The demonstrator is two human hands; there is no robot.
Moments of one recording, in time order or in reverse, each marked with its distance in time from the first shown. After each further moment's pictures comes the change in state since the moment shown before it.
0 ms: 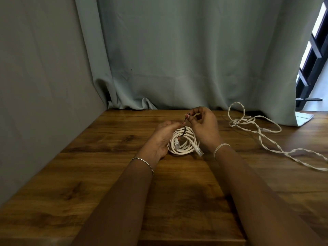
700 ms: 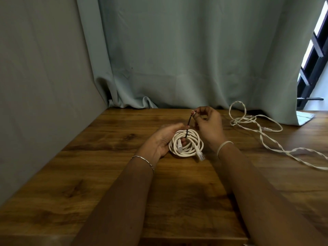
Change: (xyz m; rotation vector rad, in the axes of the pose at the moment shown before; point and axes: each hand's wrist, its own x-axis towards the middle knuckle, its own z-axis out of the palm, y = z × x) left_hand -0.003 0.001 -0.005 0.028 -0.093 -0.162; right_hand -0.001 -0.001 -0.004 0.230 0.001 0.200
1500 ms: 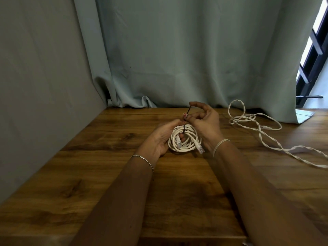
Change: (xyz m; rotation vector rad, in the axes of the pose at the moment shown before) left_hand 0.006 -0.001 0.004 -0.120 0.044 0.050; right_hand -0.009 -0.011 0.008 0.274 -0.015 0.055
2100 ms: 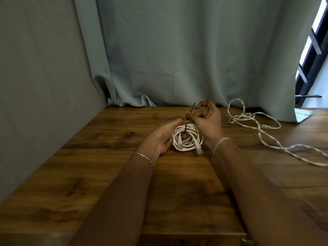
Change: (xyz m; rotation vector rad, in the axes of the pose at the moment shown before) left_hand -0.001 -0.001 -0.002 0.044 -0.078 -0.022; right_hand 0.006 0.007 -0.004 -0.062 0.082 -0.026
